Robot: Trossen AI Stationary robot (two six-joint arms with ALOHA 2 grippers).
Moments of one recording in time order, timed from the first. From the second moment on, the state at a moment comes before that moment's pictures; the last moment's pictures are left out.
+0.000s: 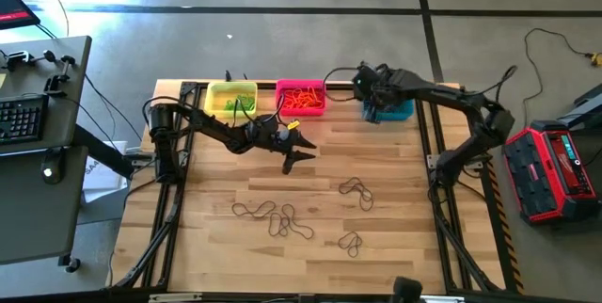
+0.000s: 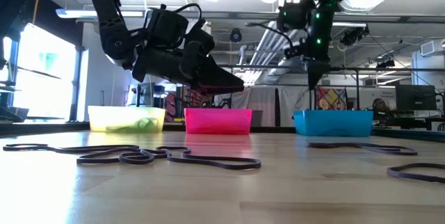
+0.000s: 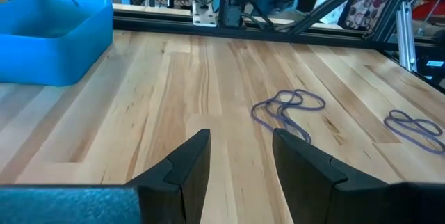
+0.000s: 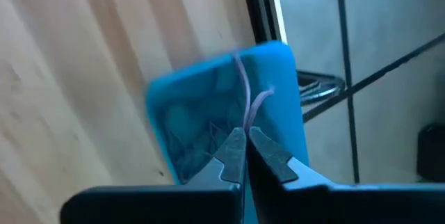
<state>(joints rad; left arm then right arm) 0.26 1.89 0.73 0.90 0.38 0.00 -0.60 1.56 1.20 -0.89 0.42 -0.41</state>
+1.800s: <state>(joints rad) -0.27 1.35 0.54 -0.24 0.17 -0.13 -0.52 1.31 1.20 -0.97 0.18 -0.19</state>
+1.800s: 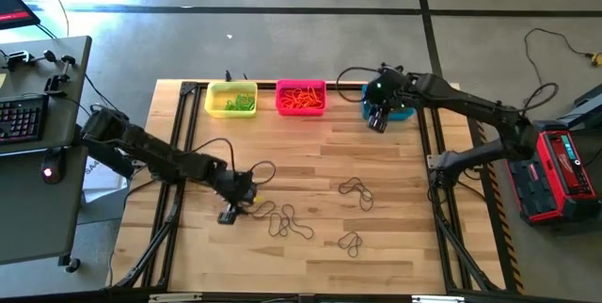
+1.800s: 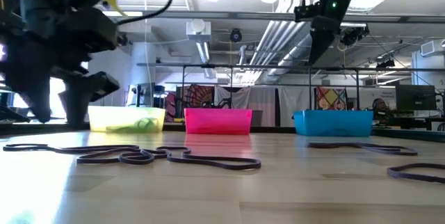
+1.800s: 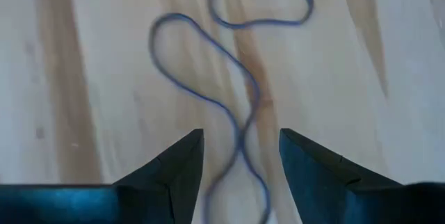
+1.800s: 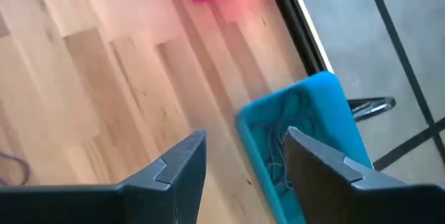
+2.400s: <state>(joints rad) -0.40 1.35 0.54 -0.25 -0.02 -0.26 -0.40 1.31 1.20 -0.97 0.29 -0.15</state>
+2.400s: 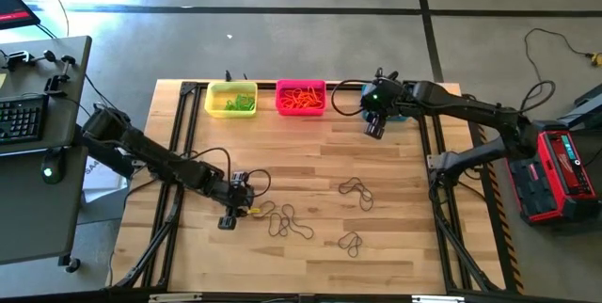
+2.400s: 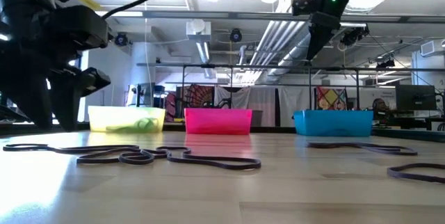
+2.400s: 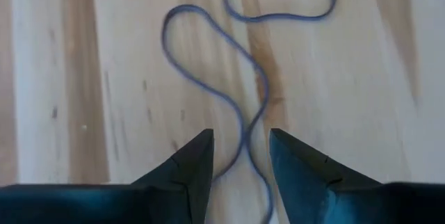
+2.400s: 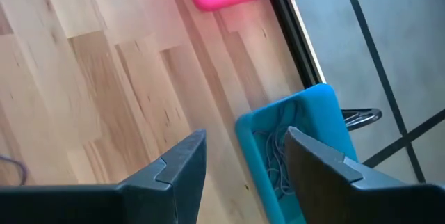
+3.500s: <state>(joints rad) -0.29 1.47 0.65 -0.35 -0.08 -0.25 -0.25 1.30 0.90 -0.52 0.14 0.00</state>
